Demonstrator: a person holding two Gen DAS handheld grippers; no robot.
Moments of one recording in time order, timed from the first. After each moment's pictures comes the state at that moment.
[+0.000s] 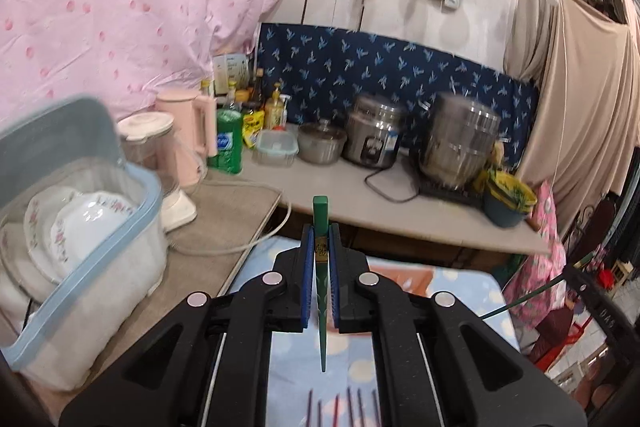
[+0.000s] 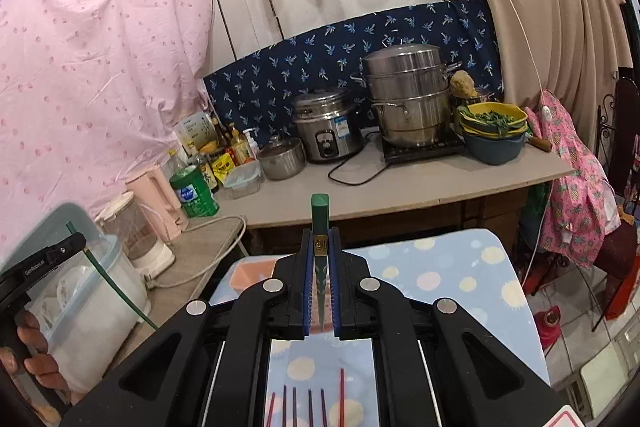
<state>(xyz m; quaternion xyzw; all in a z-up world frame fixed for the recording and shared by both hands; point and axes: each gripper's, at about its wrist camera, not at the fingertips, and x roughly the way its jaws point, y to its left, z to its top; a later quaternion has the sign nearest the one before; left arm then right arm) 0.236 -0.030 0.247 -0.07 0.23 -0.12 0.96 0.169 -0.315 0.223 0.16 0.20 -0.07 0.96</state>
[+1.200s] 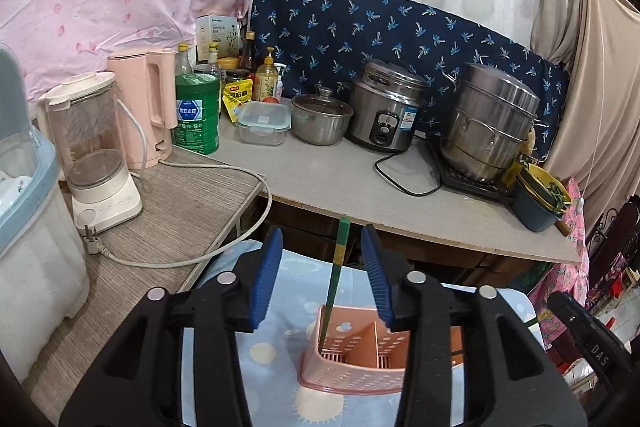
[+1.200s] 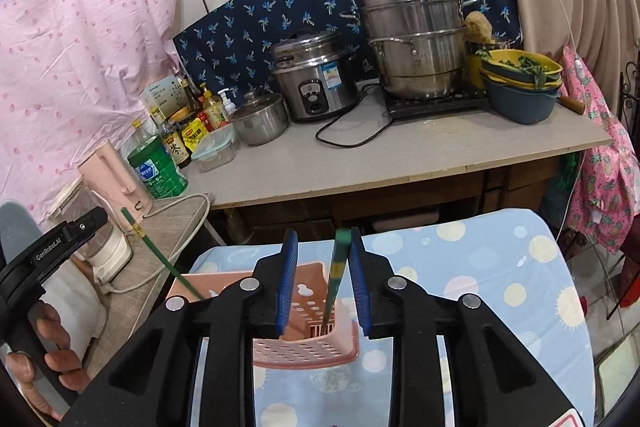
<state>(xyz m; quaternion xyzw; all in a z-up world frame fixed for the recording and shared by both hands) 0.371 -0.082 0.154 -0.07 0.27 -0.10 0.96 0.292 -0.337 0.134 0.17 0.27 -0.07 0.95</state>
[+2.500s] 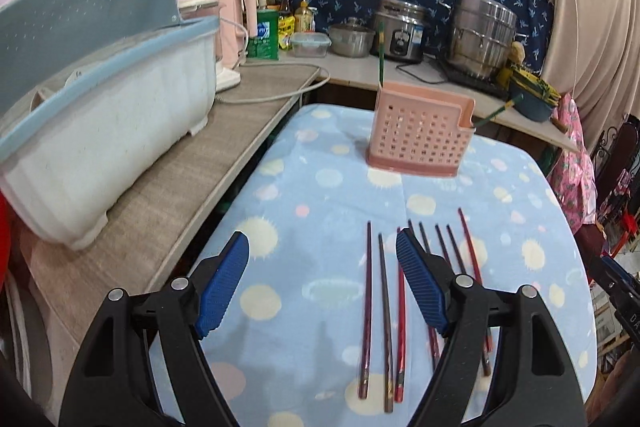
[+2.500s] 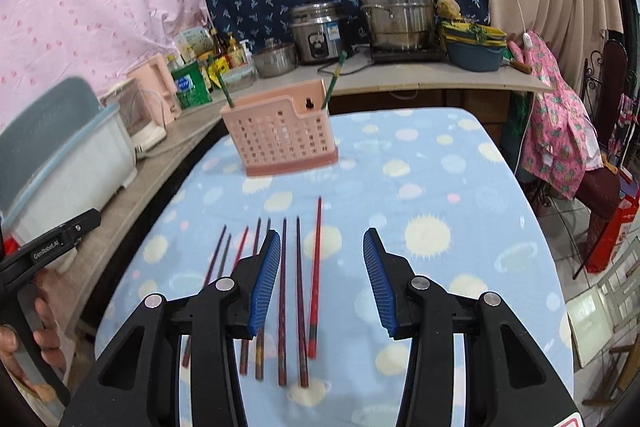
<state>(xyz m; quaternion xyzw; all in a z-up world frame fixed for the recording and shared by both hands) 0.098 0.016 0.074 -0.01 0.35 -0.07 0.94 0.012 -0.254 0.069 0.12 0.32 -0.07 0.94</state>
